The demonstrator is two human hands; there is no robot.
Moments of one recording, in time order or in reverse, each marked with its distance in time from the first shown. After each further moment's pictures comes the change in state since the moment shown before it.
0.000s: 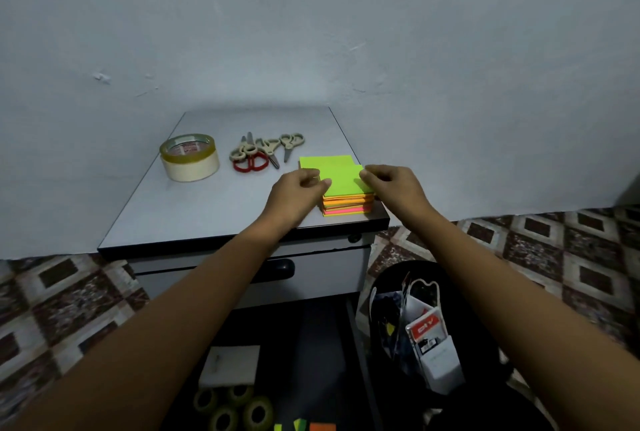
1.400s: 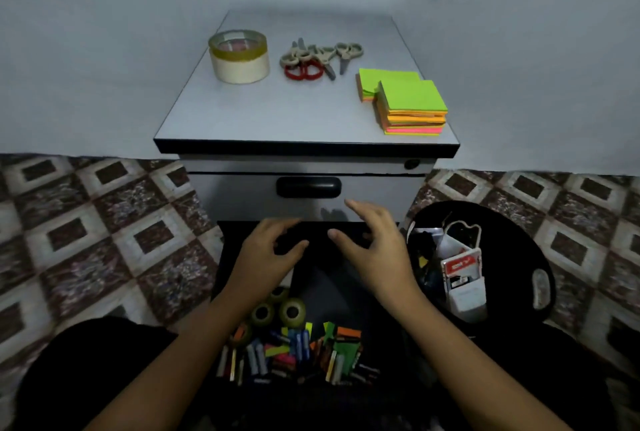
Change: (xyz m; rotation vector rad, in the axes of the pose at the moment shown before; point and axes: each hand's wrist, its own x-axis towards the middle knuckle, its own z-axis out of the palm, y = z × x) left_hand -0.166 -0.147 -0.040 0.281 0.104 0.062; right_hand -0.172 0.032 0.109 -0.017 -0.155 -0.132
